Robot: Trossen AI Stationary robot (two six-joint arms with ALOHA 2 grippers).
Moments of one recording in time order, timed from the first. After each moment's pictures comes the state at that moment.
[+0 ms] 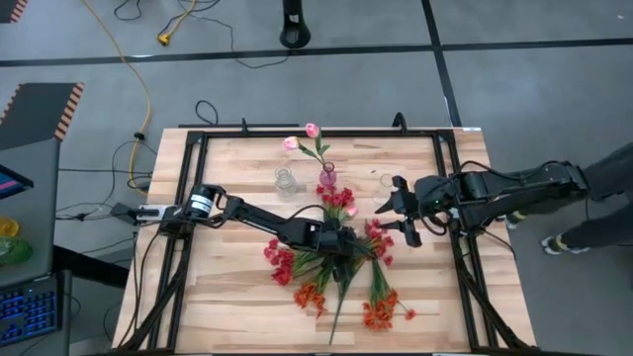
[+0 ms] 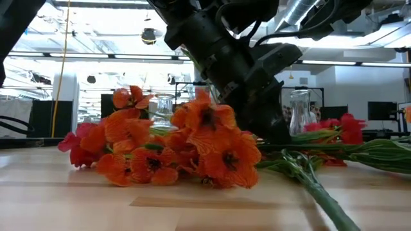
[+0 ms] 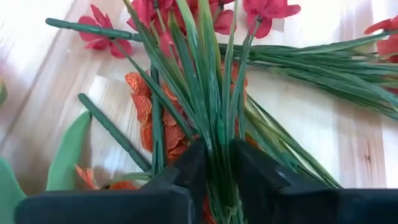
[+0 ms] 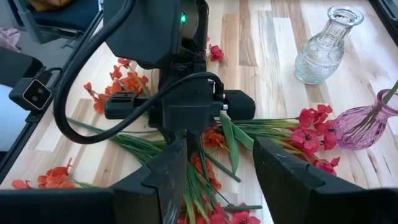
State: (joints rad) left arm -0.16 2.19 1.53 -0.22 -0.10 -0.40; right arm 0.12 0.92 0.82 -0.50 0.00 0.03
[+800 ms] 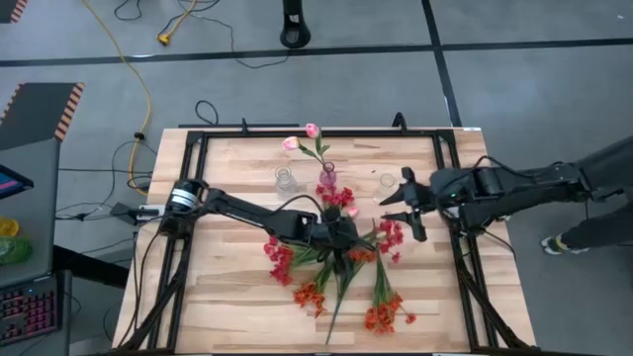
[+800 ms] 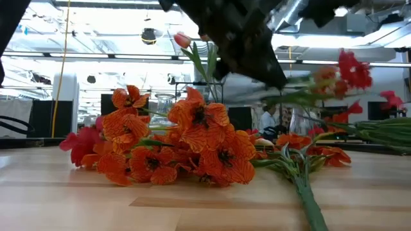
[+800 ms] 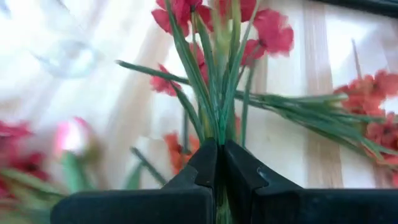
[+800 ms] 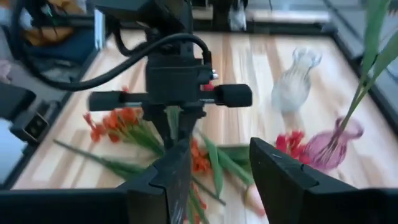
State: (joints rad) left arm -0.17 2.02 1.53 -0.24 -0.22 -0.32; right arm 0.12 0.83 0.86 -0.49 0.06 0.02
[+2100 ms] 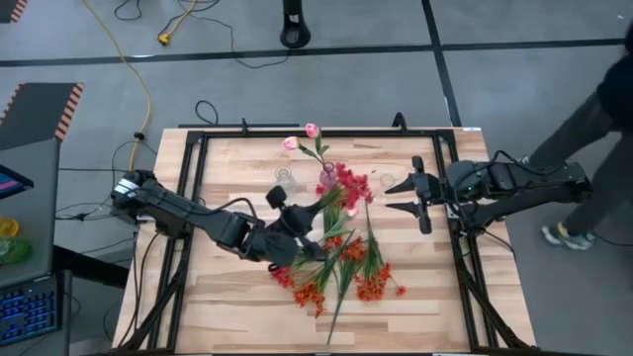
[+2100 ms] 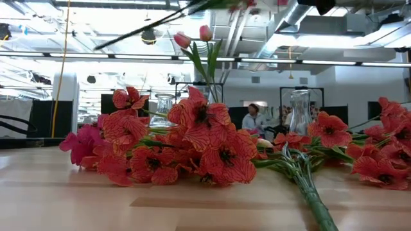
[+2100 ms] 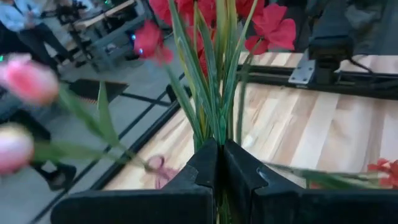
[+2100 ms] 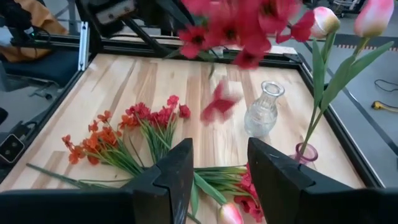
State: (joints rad) left arm -0.36 1.62 1.39 -0.38 -1.00 -0.29; right arm 0.12 0.79 0.91 -0.50 0.14 -0.04
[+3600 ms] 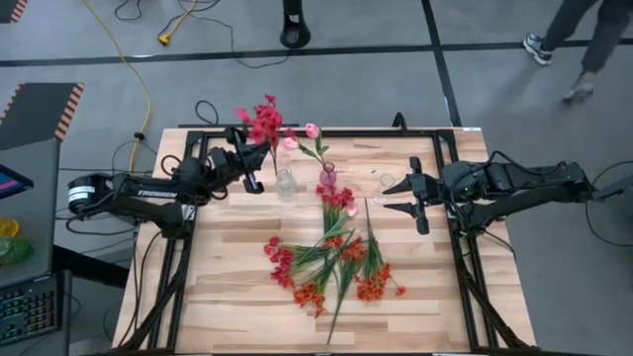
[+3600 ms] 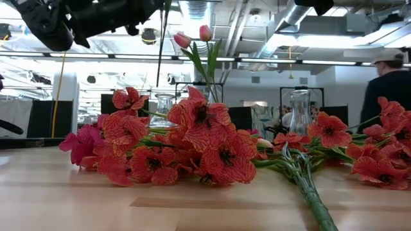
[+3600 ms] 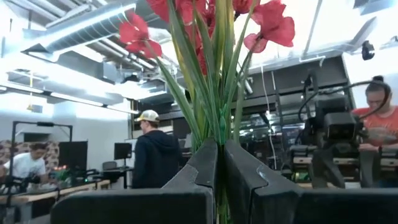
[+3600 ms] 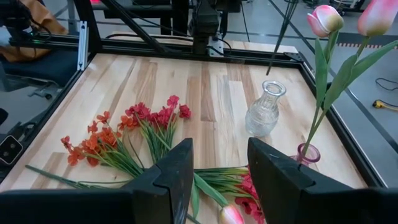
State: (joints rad) left arm 0.34 1.17 0.41 1.35 -0.02 0.12; right arm 0.12 0.81 0.91 -0.49 0.14 -0.03
